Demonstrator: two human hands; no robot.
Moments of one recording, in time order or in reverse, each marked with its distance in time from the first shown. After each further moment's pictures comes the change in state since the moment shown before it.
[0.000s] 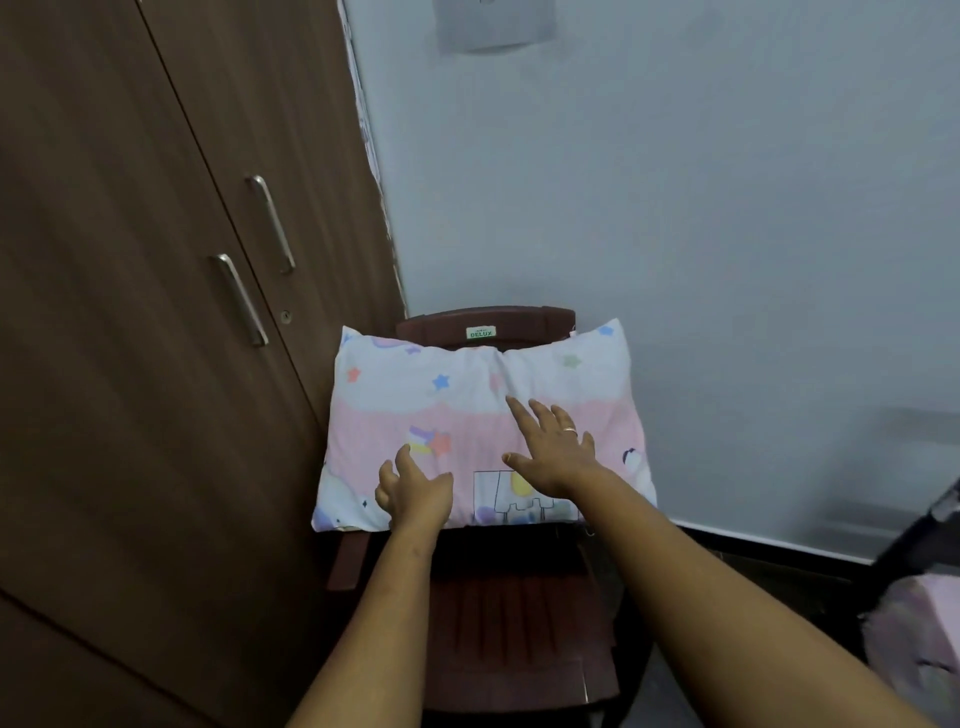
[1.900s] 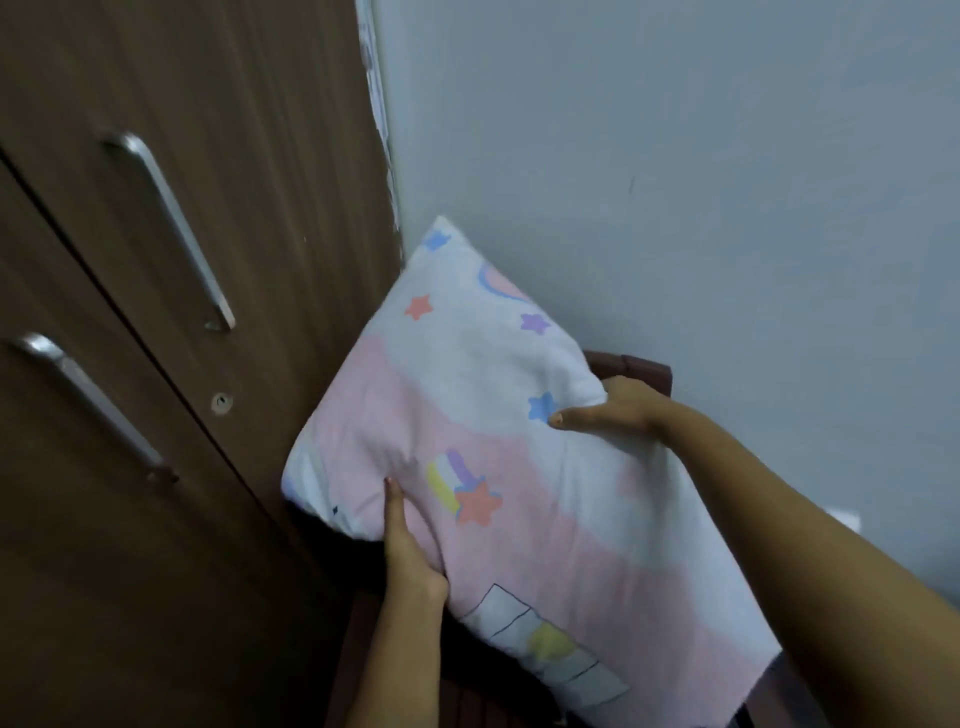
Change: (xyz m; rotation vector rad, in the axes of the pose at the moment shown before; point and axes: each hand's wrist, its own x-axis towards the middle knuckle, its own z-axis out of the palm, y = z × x) left_hand 0.278 0.030 0.040 -1.223 -0.301 -0.329; right_hand 0.316 0.025 -0.077 0.352 -0.121 0.158
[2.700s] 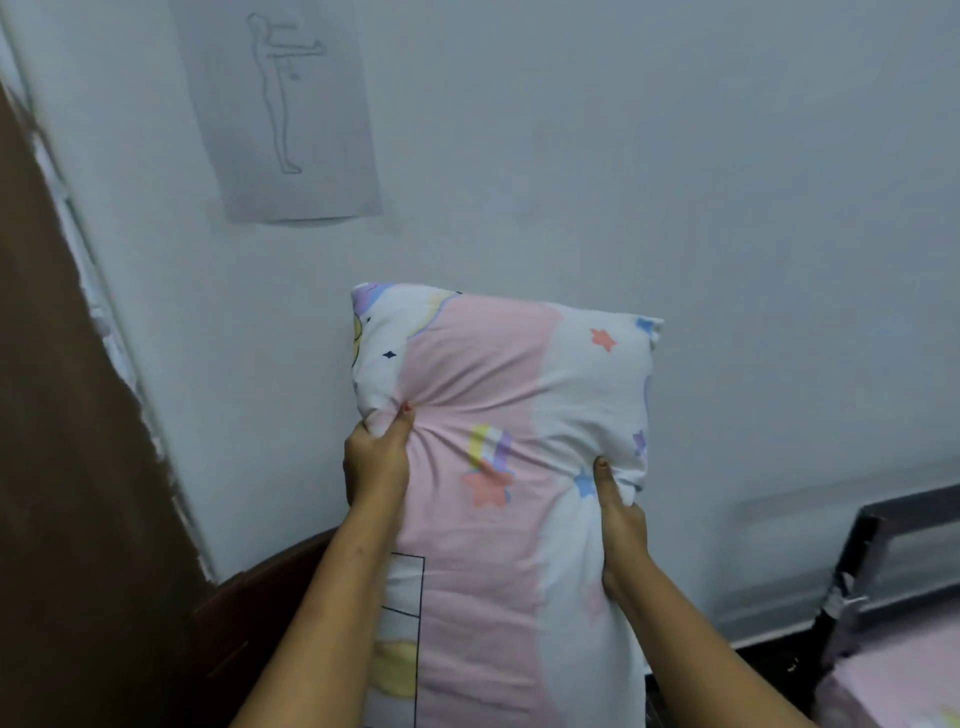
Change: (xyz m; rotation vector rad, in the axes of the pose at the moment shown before) left_hand -0.068 0.027 0.270 0.717 -0.299 0.591; right_hand -0.158 0.098 -0.061 1.331 1.034 0.188
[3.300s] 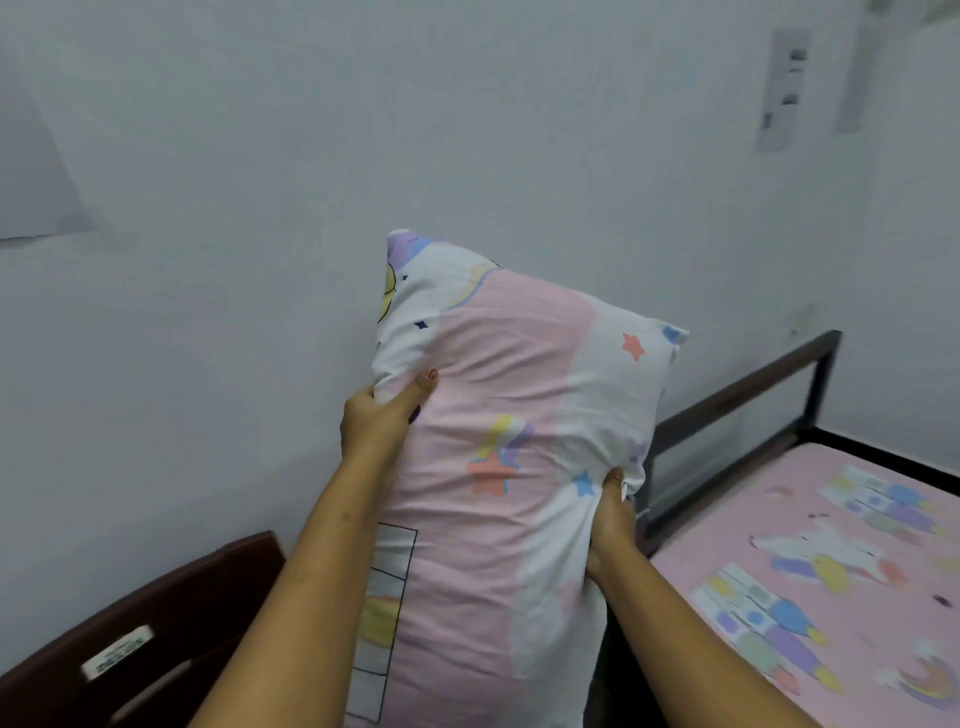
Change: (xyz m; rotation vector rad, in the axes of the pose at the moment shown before) left_hand -0.130 0.052 0.169 -0.025 -0.535 0.040; right_hand 0.015 -0.044 -0.200 0.248 0.421 0.008
